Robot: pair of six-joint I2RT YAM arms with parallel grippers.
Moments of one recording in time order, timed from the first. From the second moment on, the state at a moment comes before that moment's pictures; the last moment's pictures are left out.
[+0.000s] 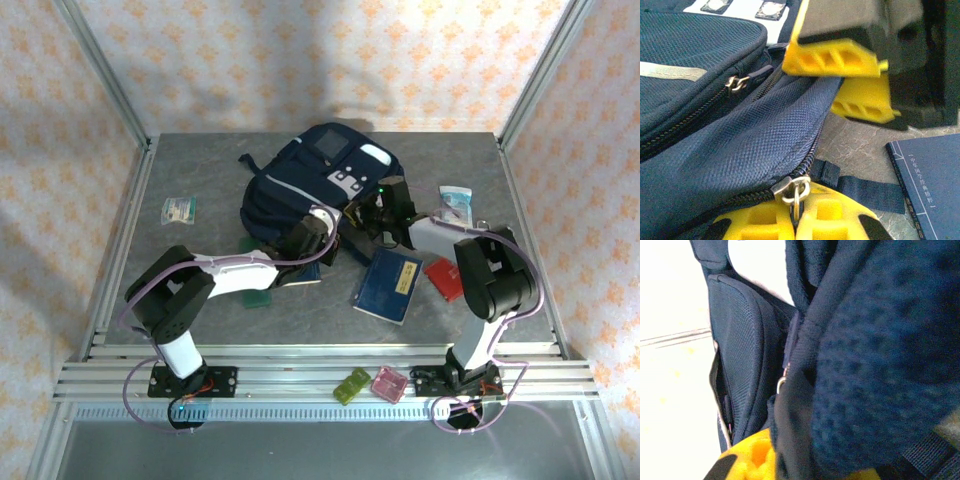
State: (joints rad) left arm -0.75 1.71 0.90 0.21 -0.18 -0.25; right arm 0.39 1.77 1.00 0.12 -0.40 1.31
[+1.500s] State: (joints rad) left arm -0.80 1.65 0.92 0.11 -0.18 -0.36; right arm 0.21 1.83 1.23 -0.18 -0.36 1.07
